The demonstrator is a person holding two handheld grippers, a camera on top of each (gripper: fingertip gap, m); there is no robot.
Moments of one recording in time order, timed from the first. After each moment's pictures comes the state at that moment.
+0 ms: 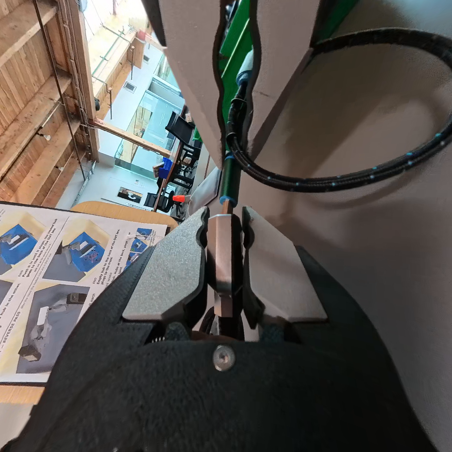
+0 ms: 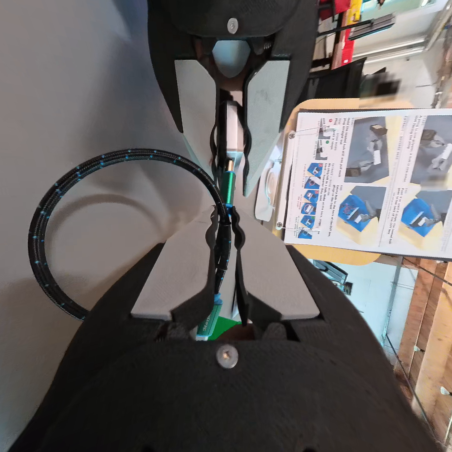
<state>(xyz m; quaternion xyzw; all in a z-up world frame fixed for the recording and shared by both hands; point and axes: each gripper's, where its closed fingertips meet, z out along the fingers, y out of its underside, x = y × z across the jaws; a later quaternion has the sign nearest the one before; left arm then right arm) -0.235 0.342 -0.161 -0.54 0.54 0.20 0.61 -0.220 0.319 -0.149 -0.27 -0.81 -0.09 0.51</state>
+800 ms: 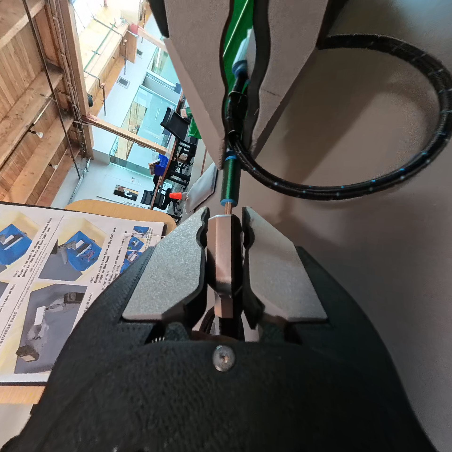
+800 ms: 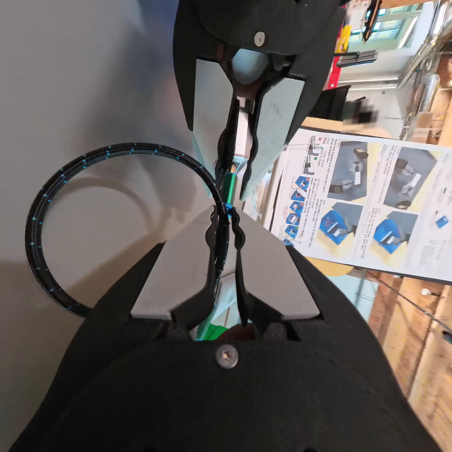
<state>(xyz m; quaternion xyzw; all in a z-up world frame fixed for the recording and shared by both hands) -0.237 0.341 -0.164 -0.55 0.54 0.20 0.60 -0.221 0.315 -0.150 -0.21 -0.82 -0.13 0.52</state>
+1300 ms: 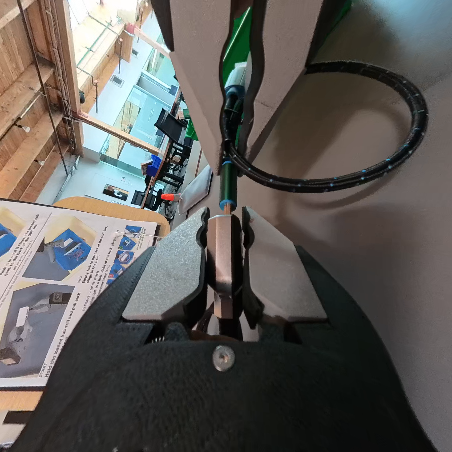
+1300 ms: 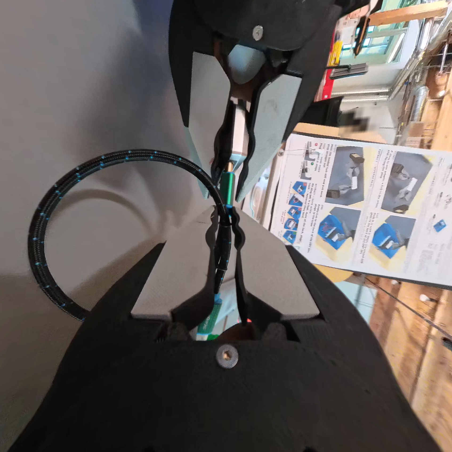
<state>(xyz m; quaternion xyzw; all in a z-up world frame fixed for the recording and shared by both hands) -0.236 0.340 -0.165 -0.56 0.54 0.17 0.61 -0.226 0.318 -0.150 -0.20 -0.82 -0.10 0.53</state>
